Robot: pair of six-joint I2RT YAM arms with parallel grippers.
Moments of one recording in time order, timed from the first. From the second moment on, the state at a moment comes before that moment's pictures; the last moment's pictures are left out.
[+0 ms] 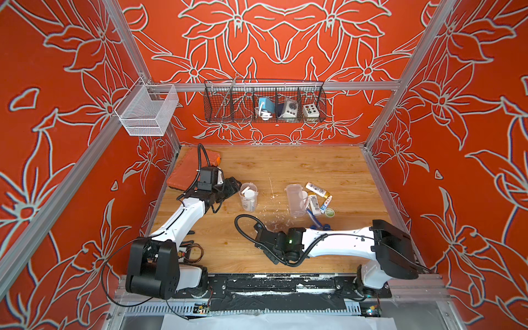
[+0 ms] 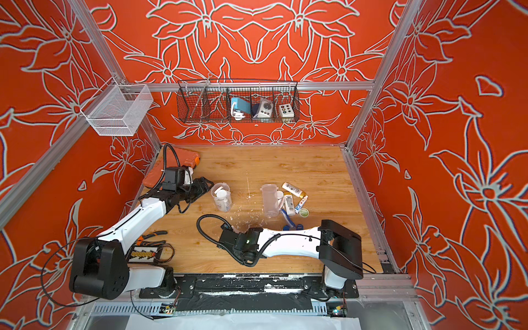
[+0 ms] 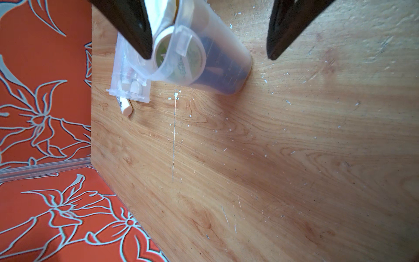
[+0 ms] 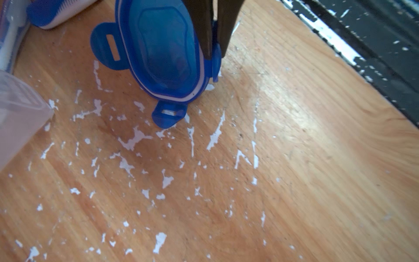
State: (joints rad) left arm -0.09 1.33 0.87 -0.30 0.31 -0.68; right arm 1.35 1.66 1.09 -0.64 0.26 0.42
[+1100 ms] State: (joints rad) left arm 0.02 1.63 0.90 -0.14 0.52 -0.73; right arm 1.00 1.66 0.96 -0.03 0.11 0.25
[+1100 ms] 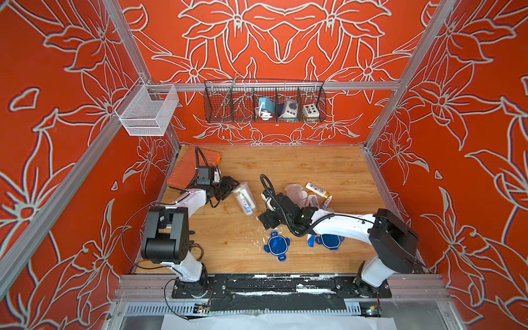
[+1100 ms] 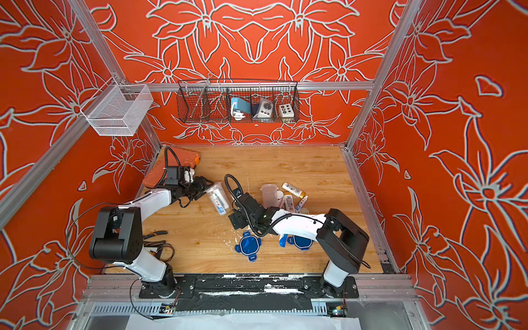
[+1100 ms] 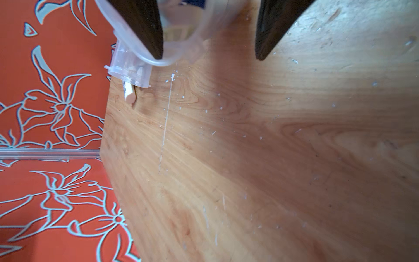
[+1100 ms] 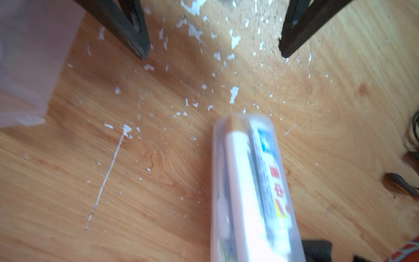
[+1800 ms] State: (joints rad) left arm 0.02 1.69 0.89 -0.15 0.54 -0.72; right arm 0.97 1.84 1.09 0.04 -0.07 0.12
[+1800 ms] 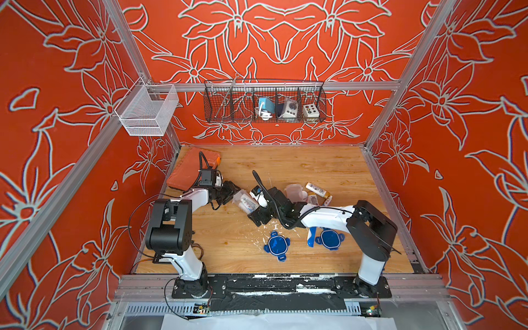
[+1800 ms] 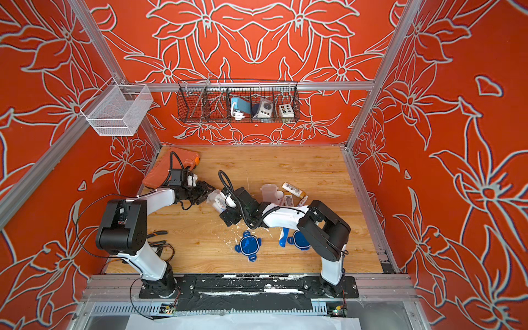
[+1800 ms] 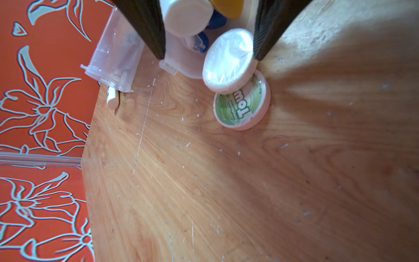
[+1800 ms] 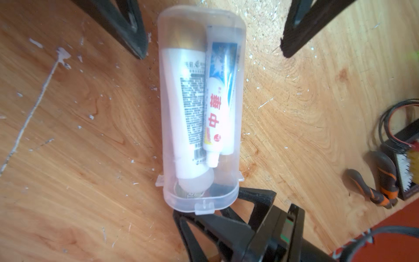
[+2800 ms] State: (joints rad) left arm 0.02 1.44 0.81 -0.26 0.24 -0.62; right arm 0.97 1.92 1.14 -0.09 -0.06 0.06
